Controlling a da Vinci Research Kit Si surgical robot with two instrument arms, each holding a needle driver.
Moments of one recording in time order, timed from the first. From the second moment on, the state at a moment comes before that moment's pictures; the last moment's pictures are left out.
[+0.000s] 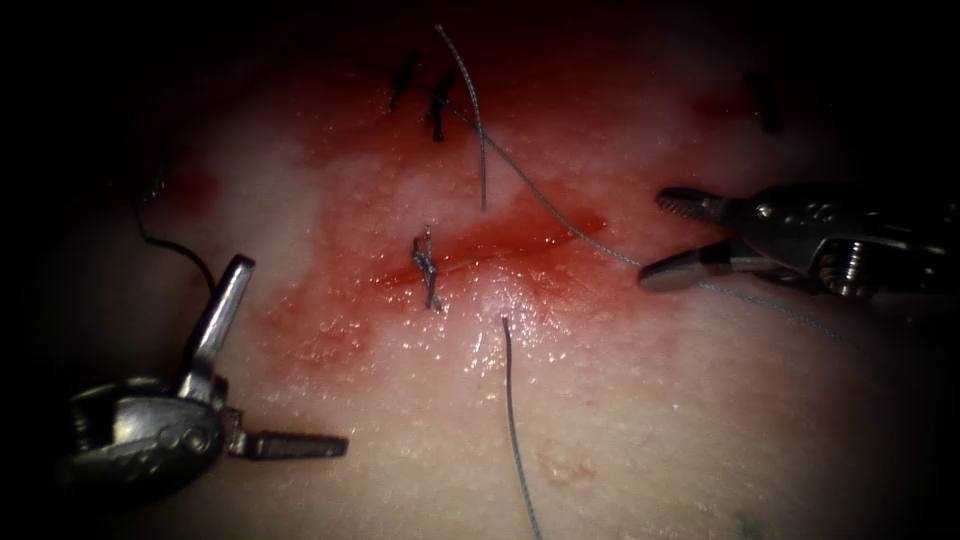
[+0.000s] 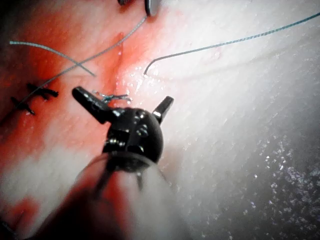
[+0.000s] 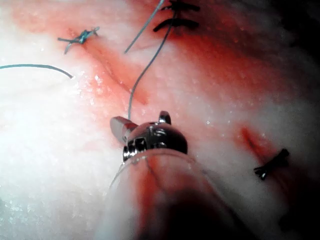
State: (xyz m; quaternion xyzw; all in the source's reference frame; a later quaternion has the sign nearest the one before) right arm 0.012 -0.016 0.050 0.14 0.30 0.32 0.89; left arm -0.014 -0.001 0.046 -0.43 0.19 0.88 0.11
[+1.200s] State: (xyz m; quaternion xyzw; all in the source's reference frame) right arm 0.018 -0.008 0.035 0.25 0.33 0.53 0.74; left arm -0.014 -0.003 0.042 -0.46 0.15 0.87 0.13
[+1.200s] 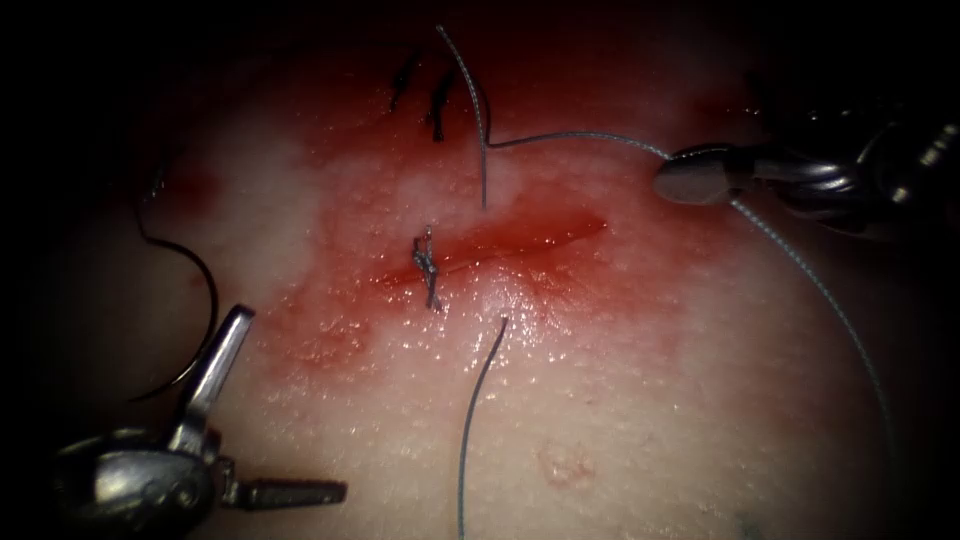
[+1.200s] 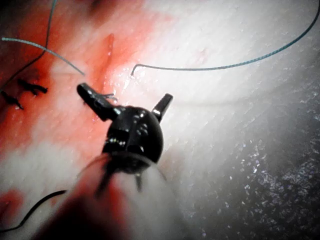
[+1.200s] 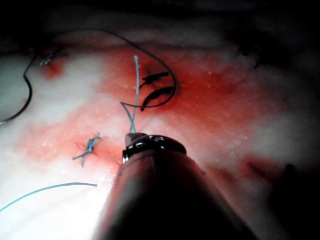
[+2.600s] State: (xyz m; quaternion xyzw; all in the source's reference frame) right arm 0.064 -0.009 0.054 0.27 0.46 0.44 0.73; left arm -0.020 -0.005 0.031 -0.57 0.17 0.80 0.11
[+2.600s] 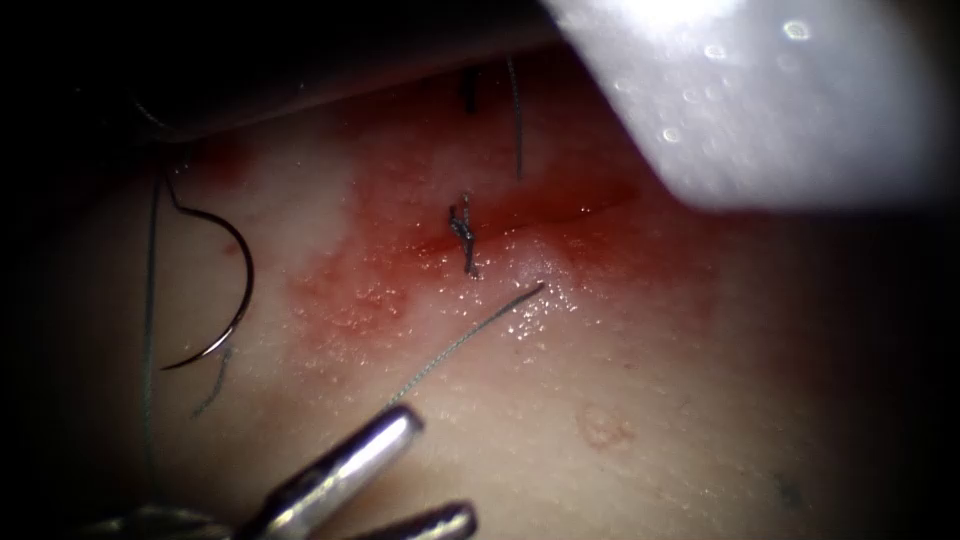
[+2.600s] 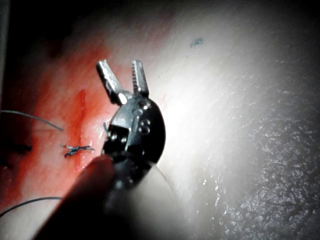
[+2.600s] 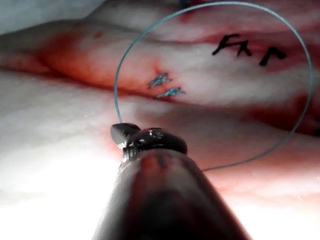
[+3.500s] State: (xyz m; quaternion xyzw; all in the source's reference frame) right arm 0.062 -0.007 0.052 0.29 0.47 0.42 0.72; left arm -0.017 -0.005 0.047 -0.32 0.01 0.93 0.17
